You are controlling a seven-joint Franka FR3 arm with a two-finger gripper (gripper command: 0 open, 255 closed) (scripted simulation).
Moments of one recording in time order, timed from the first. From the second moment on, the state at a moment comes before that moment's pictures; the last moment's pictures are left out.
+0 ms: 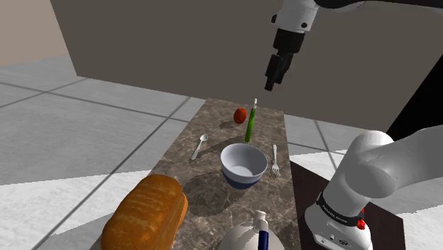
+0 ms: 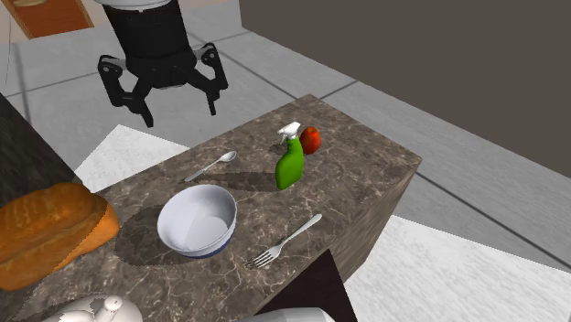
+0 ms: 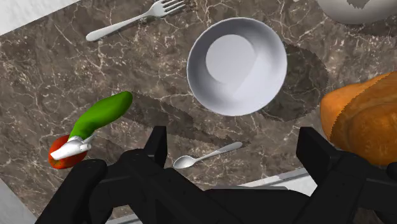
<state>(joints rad) -0.02 -0.77 0.07 -2.29 0.06 1.59 -0.07</state>
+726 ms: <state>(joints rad) -0.17 -0.74 0.19 -2.55 0.02 2.01 0.27</state>
